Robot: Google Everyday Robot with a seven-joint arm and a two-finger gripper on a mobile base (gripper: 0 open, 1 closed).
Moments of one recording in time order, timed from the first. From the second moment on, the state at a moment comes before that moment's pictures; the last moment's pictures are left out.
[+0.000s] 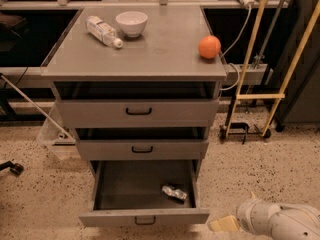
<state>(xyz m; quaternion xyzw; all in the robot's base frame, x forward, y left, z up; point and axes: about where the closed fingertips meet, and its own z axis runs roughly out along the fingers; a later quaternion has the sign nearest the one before) 0.418 -0.242 0.484 -0.26 0.92 0.08 0.29</state>
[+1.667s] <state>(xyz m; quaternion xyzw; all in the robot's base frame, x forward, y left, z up) 0.386 -0.167 0.731 -0.23 0.81 0.01 0.53</state>
